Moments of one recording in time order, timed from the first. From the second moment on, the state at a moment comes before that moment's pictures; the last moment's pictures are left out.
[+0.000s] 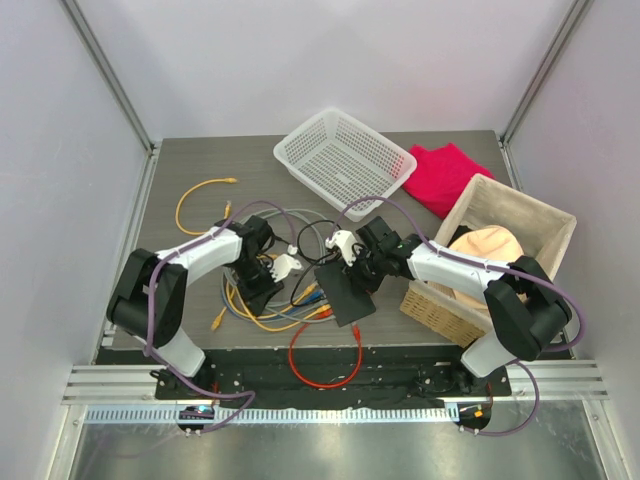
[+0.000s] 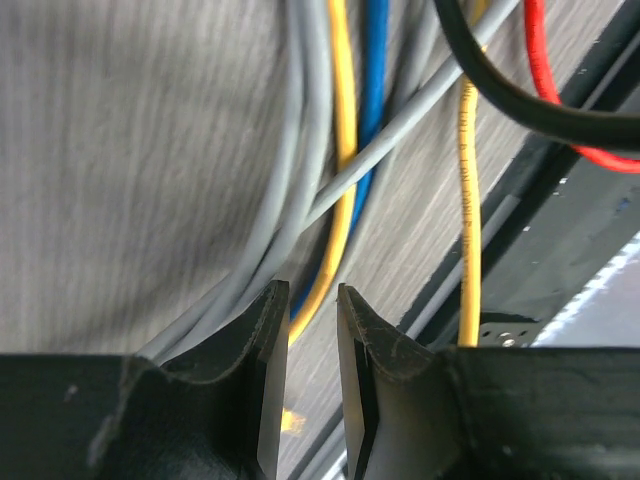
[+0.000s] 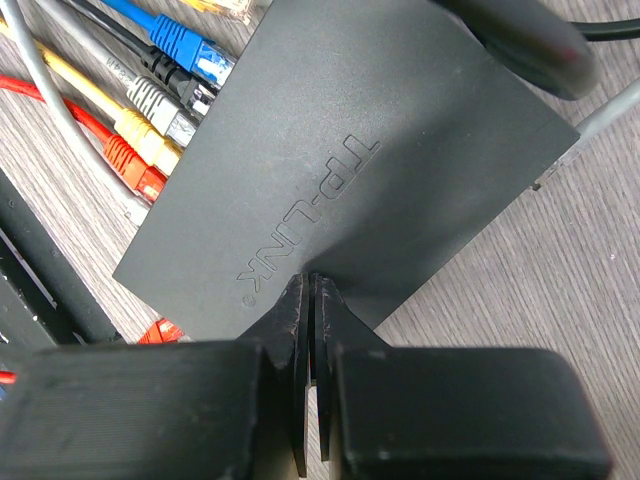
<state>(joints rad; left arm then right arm) -0.45 1.62 0.96 -0.98 0.38 0.68 0.68 1.53 0.89 -0.41 -0.32 -0.26</state>
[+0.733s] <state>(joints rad) -0.45 1.63 0.91 -0.92 0.37 0.63 0.68 1.53 0.89 -0.41 -0.32 -0.26</state>
